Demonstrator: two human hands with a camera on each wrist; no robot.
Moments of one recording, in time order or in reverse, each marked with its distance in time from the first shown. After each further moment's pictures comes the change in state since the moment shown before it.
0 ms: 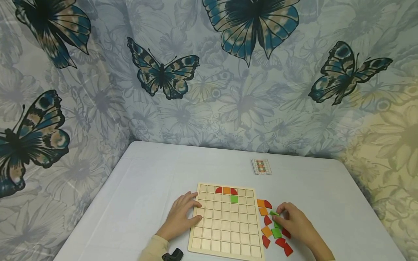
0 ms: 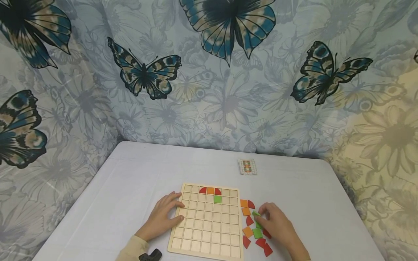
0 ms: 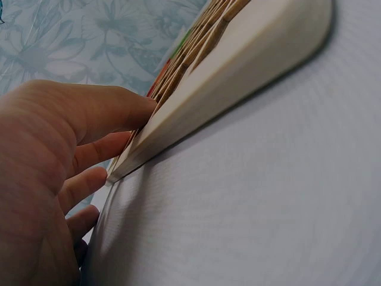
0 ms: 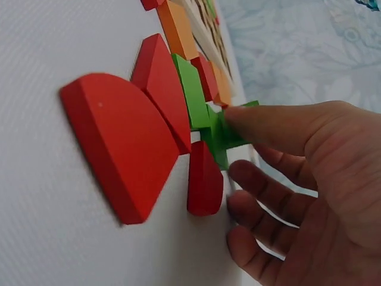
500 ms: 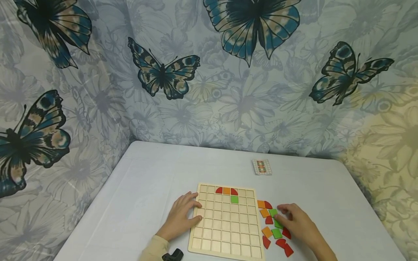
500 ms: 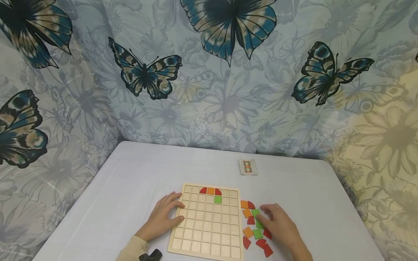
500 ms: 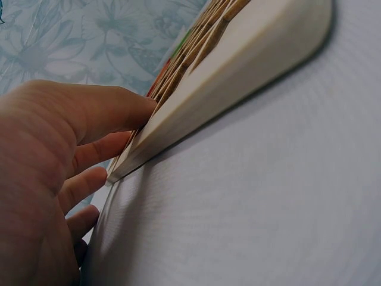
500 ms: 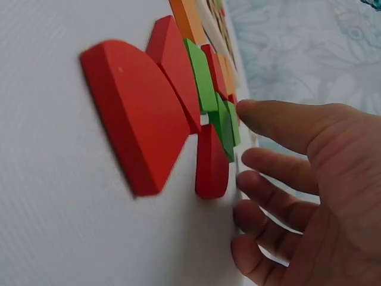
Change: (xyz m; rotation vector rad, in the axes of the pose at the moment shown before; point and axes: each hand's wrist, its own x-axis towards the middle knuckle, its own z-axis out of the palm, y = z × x) left_hand 0.000 -0.001 0.000 0.003 0.003 -0.002; right_hand 0.003 0.006 -0.003 -0.082 0.012 0.010
